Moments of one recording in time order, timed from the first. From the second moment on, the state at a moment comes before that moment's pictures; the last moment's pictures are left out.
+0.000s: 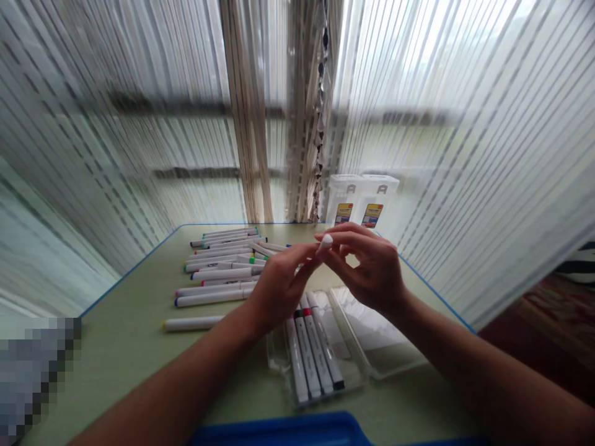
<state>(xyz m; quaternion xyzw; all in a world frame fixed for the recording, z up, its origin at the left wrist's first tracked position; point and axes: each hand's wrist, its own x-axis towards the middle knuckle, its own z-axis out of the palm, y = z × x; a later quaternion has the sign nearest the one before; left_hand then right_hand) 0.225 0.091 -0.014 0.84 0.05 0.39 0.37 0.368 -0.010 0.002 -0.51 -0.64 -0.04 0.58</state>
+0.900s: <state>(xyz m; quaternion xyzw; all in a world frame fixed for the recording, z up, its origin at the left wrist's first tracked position) 0.230 0.087 -0.014 0.69 0.08 0.27 0.67 0.376 0.000 0.000 -0.52 -0.53 0.27 0.61</state>
